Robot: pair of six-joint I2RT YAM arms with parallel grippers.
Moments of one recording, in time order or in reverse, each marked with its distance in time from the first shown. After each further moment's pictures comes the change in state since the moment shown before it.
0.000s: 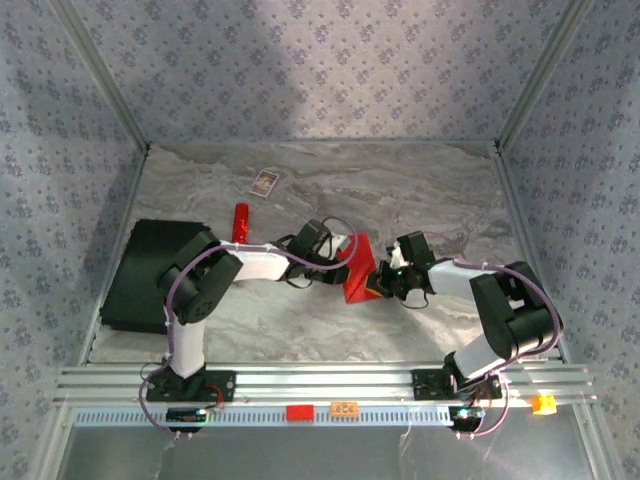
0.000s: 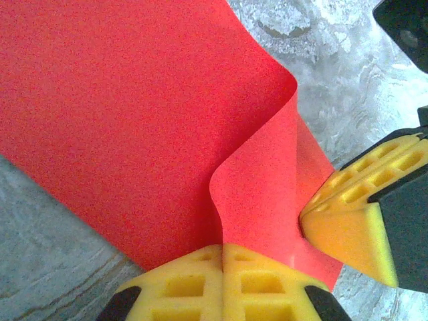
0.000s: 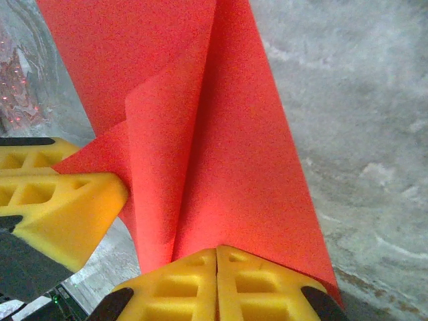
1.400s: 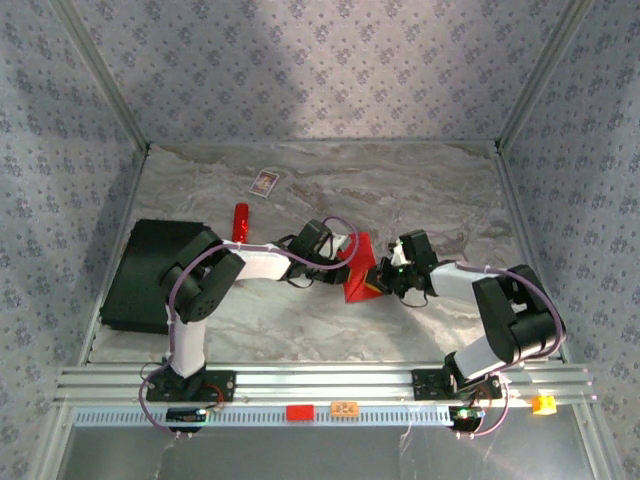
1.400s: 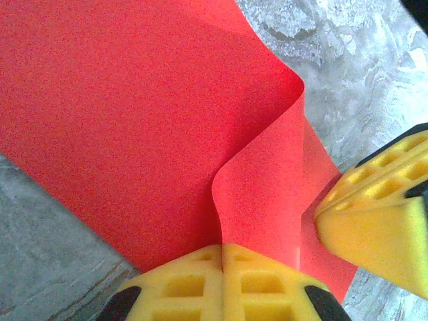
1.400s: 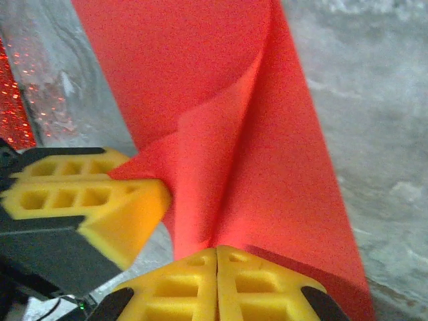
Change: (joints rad) left arm 0.000 0.017 0.005 0.010 0.000 -0.005; right arm -0.006 -0.030 -0.021 0.099 -0.026 0.080
